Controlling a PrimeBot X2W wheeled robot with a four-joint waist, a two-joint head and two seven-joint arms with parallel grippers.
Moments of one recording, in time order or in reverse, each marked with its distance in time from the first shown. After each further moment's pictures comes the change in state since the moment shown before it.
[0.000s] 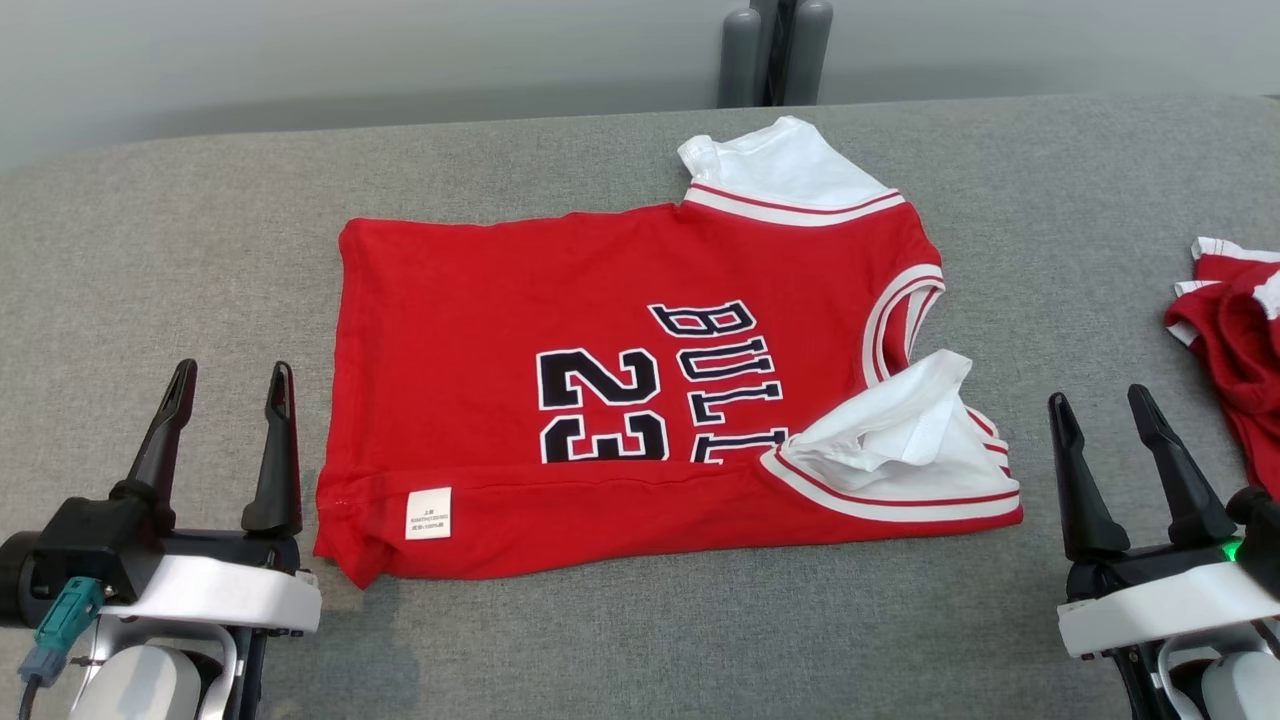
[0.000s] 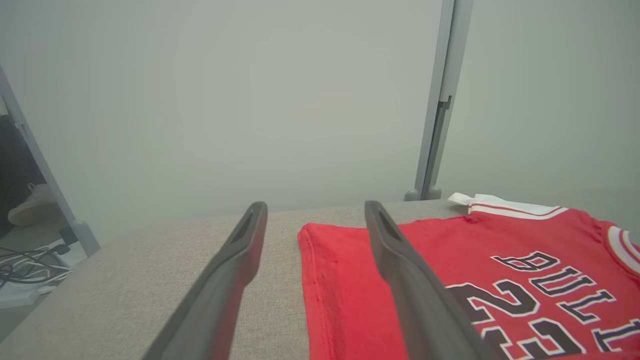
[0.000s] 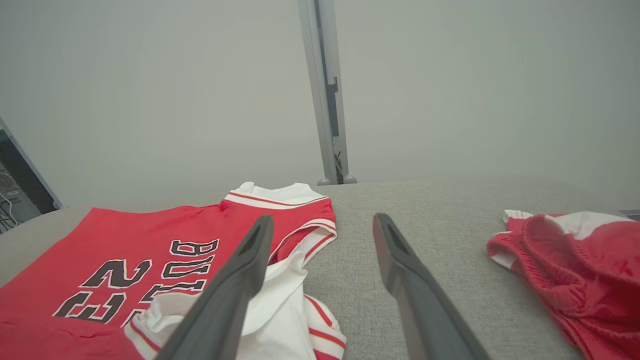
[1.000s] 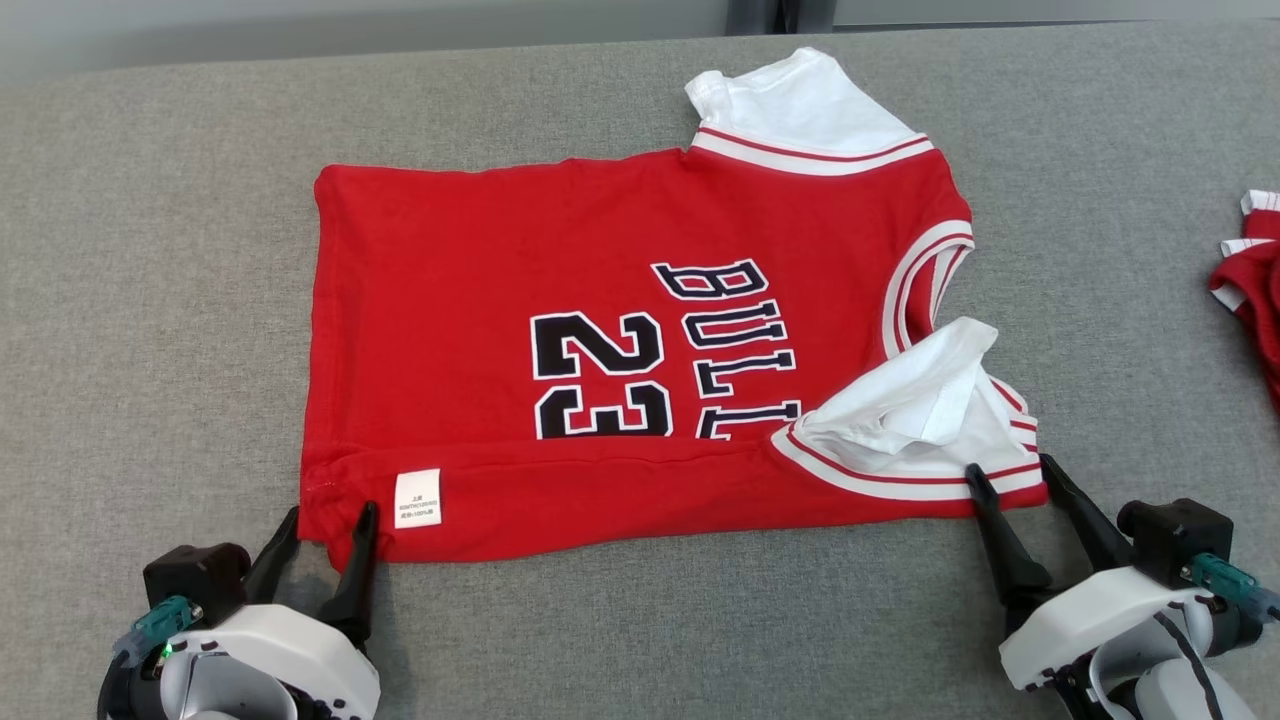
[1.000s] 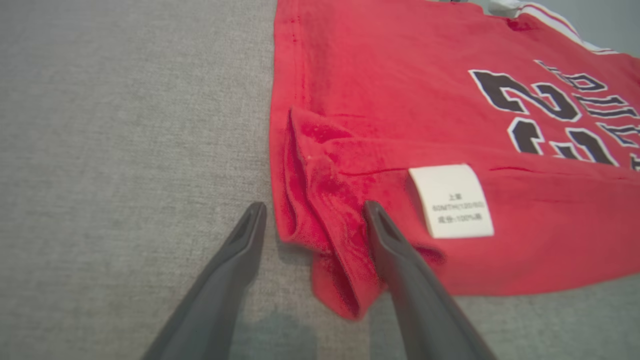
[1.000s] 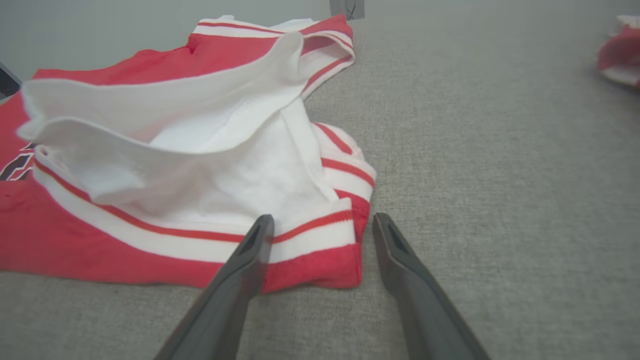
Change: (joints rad) left arm 0.071 -0.078 -0.063 0.181 -0.137 -0.057 0.182; right arm -0.046 -0.002 0.115 0.218 0.021 0.000 0.086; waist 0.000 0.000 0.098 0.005
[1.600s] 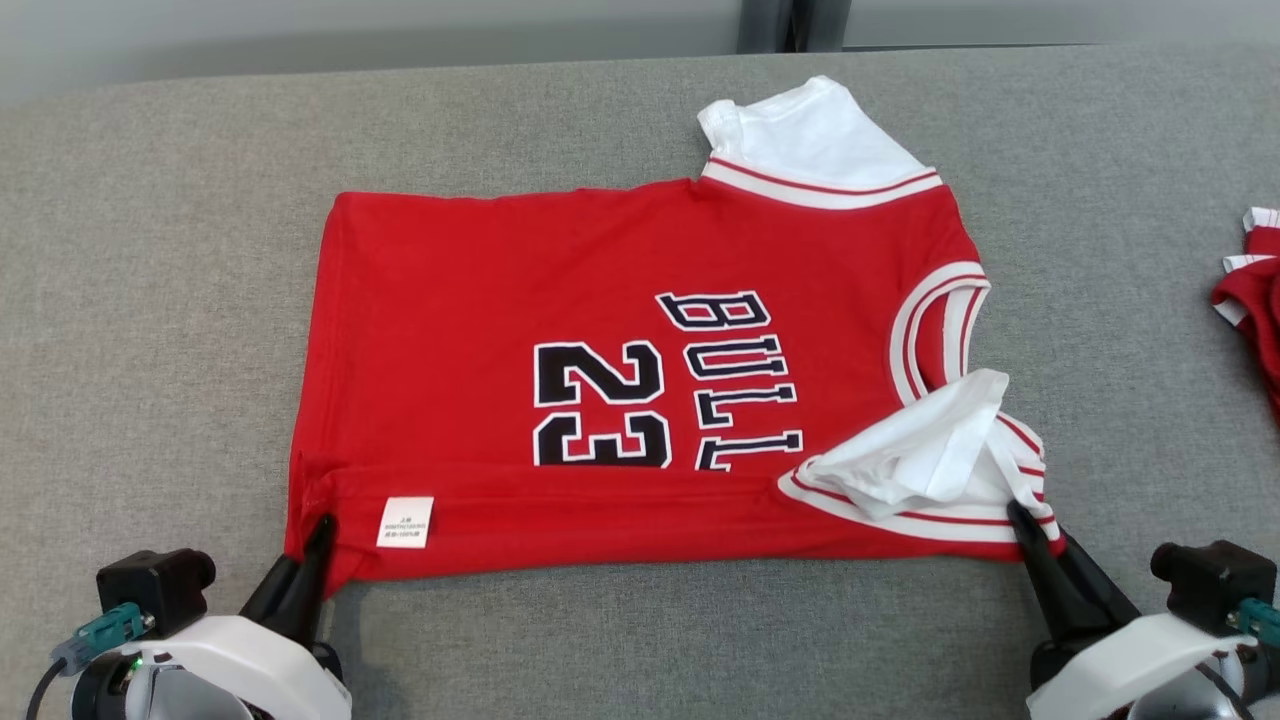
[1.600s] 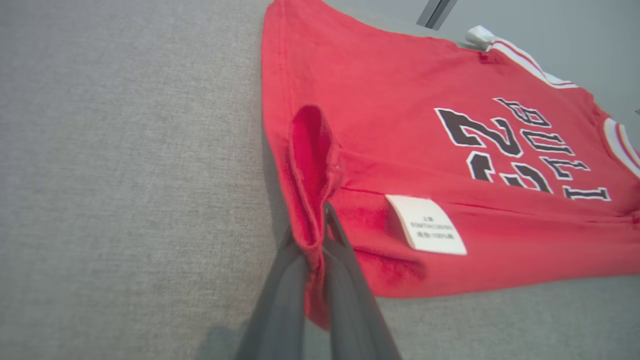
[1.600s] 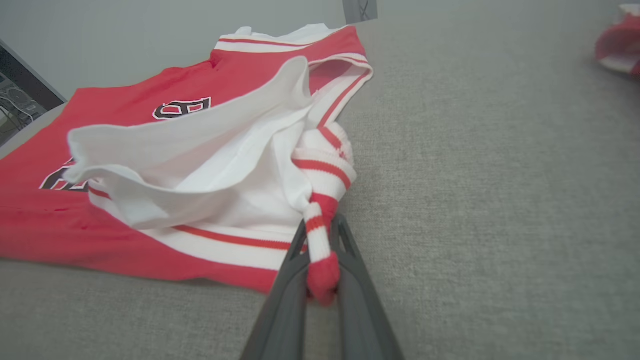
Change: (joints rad) left arm 0.060 0.065 0.041 -0.176 -0.107 -0.011 0.146; right arm 0.101 -0.041 -0.005 -0.144 0.096 0.001 0.067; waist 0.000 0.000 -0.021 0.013
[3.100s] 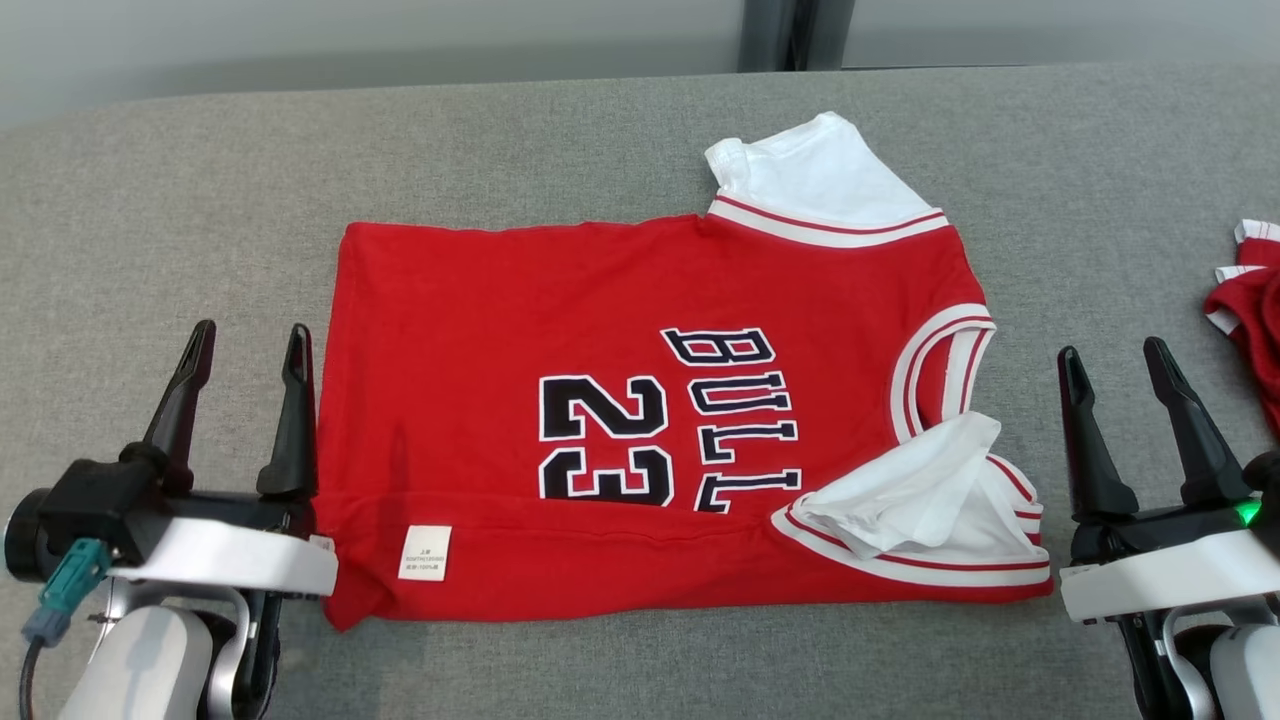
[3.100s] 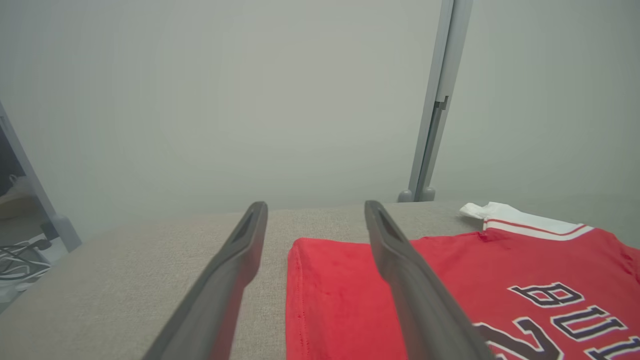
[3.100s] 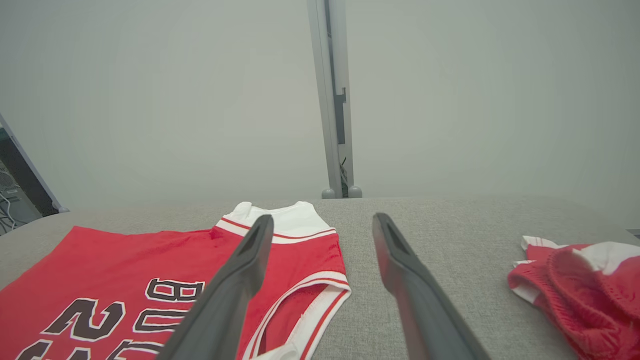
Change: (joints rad) left arm -0.183 -0.019 0.022 0.005 0.245 0.024 -0.324; right arm -0.077 0.091 -0.163 -0.168 -0.191 0.000 -0.096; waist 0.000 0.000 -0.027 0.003
